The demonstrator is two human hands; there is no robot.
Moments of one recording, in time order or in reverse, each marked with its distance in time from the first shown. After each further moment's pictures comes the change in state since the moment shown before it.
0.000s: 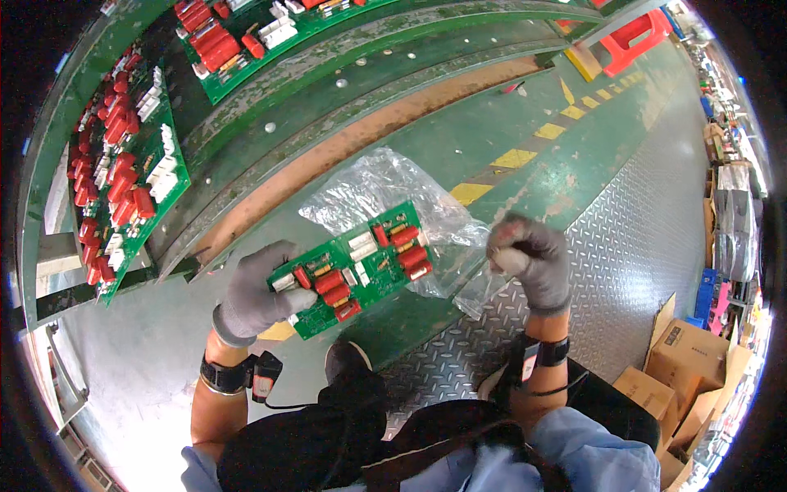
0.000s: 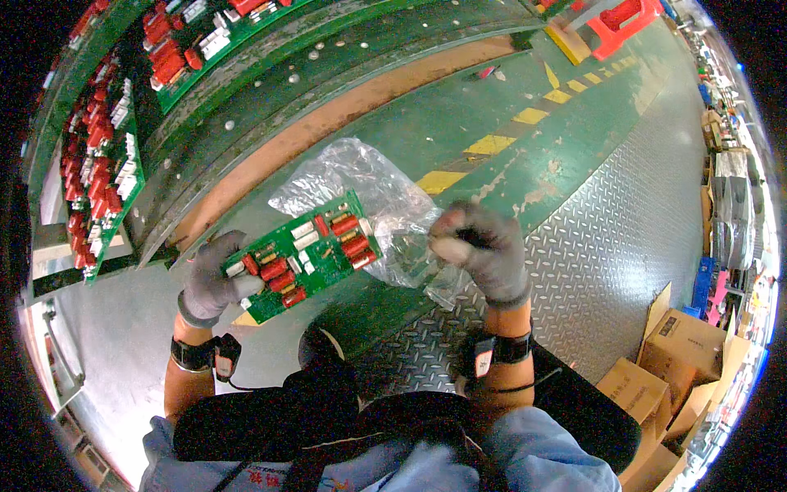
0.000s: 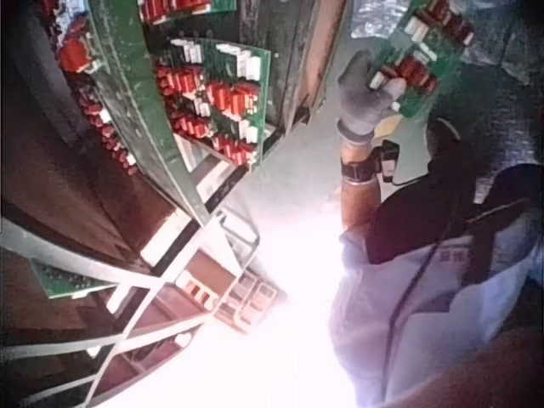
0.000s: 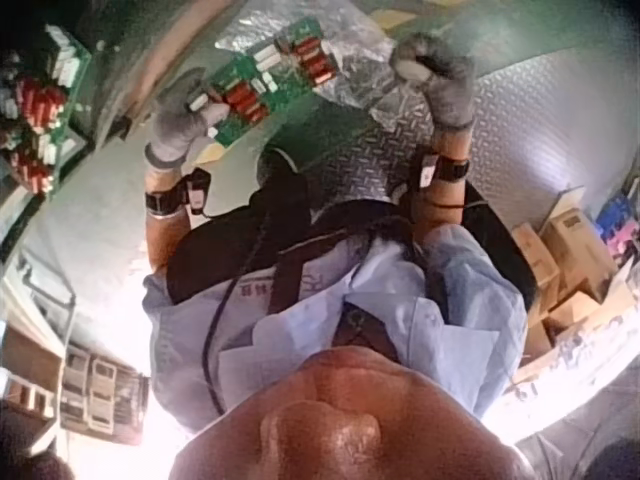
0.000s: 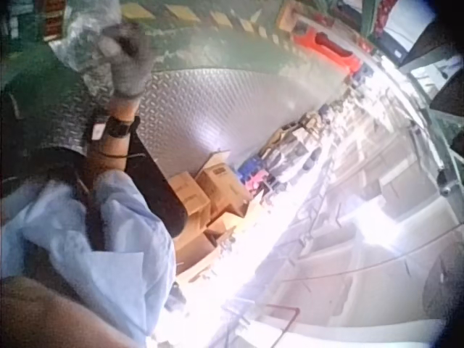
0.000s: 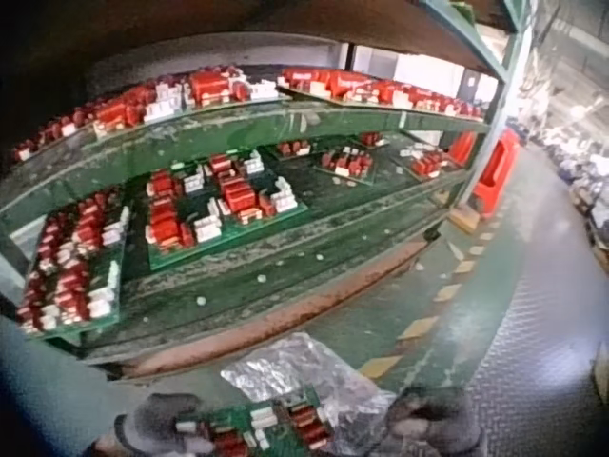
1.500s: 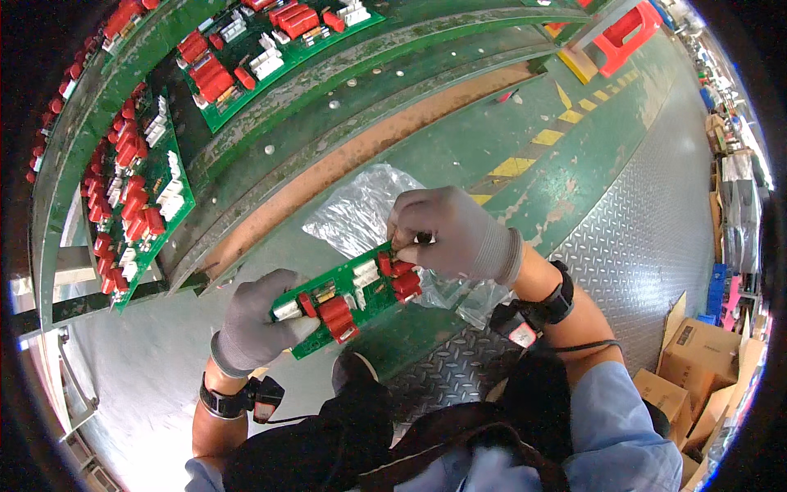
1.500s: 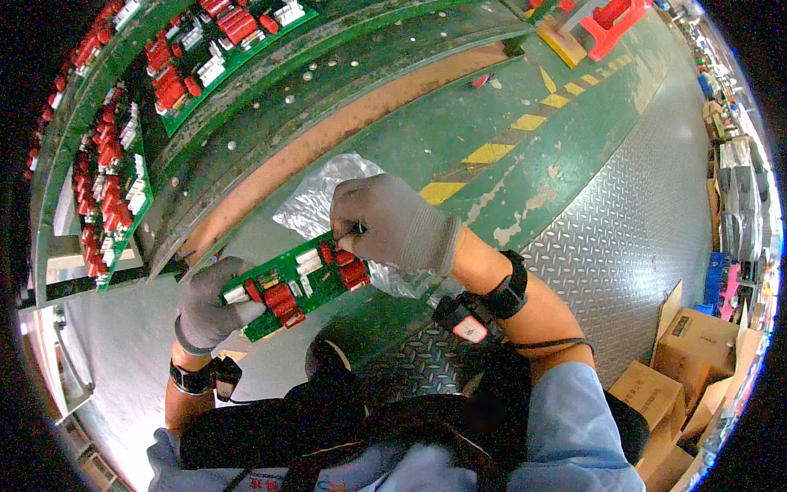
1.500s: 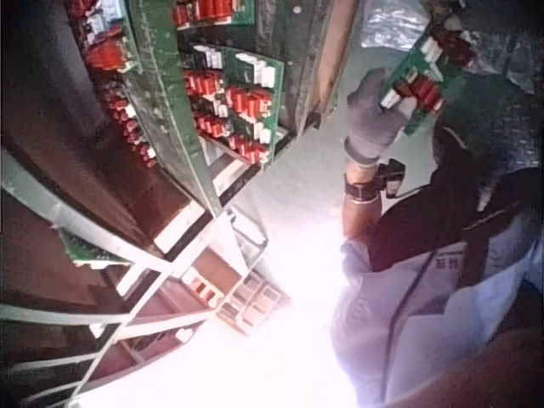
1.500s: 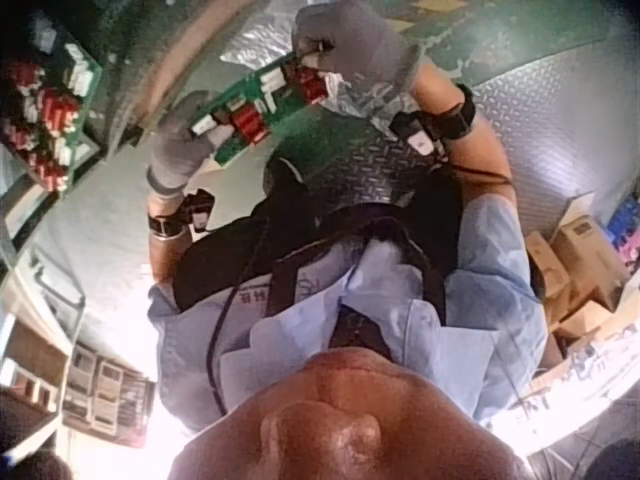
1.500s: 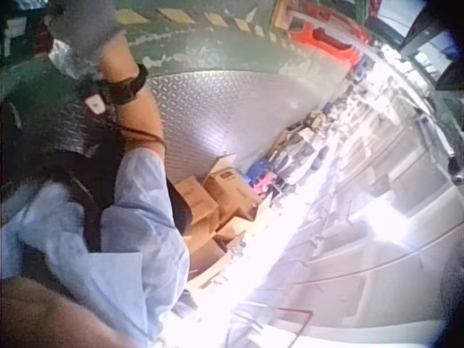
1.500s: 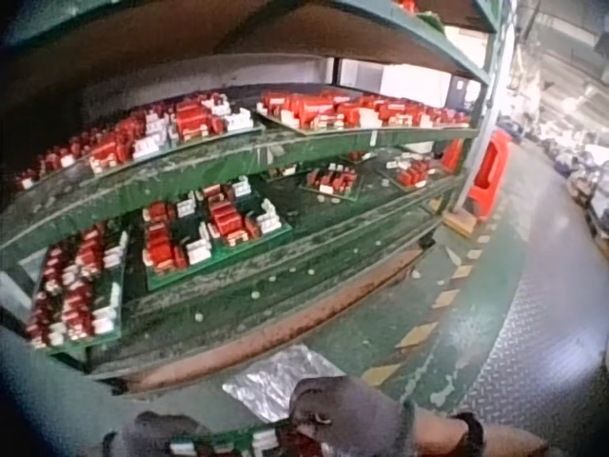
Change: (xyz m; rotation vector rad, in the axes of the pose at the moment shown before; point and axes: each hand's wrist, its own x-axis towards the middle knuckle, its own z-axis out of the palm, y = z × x) left_hand -0.019 0.020 0.008 0.445 0.092 0.343; right_hand 0.075 -0.014 0.054 -0.701 -0.594 -0.476
